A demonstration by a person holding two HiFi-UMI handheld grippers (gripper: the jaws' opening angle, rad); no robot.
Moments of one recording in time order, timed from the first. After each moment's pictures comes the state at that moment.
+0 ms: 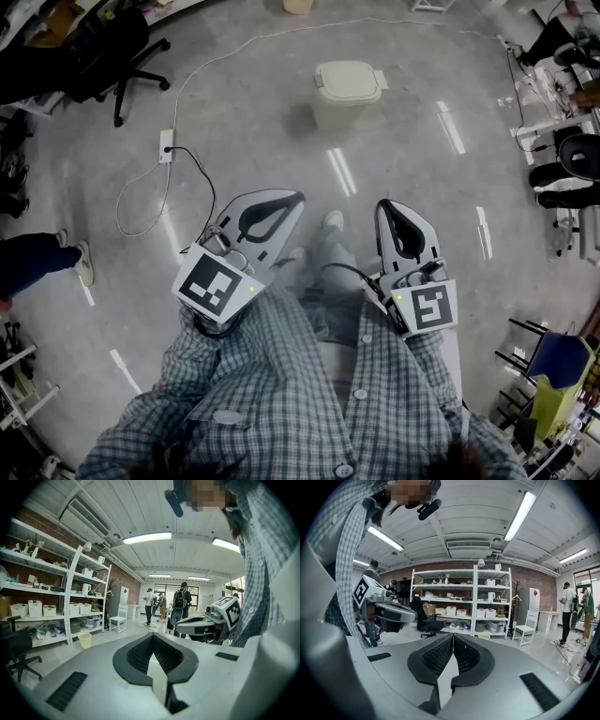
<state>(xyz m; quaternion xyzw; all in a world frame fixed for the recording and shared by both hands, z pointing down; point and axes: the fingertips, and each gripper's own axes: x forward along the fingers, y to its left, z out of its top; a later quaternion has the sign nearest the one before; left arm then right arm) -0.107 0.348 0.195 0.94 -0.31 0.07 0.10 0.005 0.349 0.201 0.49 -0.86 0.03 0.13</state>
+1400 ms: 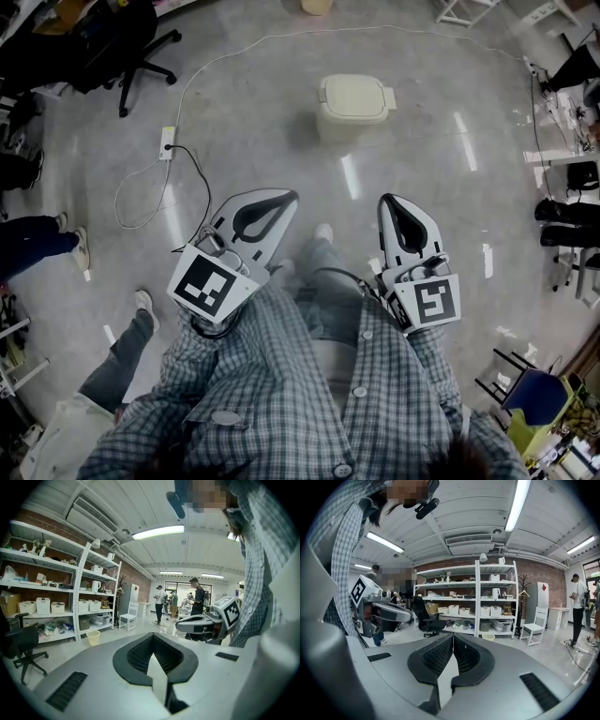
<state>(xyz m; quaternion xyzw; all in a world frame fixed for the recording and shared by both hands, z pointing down) -0.067 0.248 0.202 0.92 -0.37 0.08 0.12 0.057 0.230 0.211 0.45 -0.88 0.04 0.13</state>
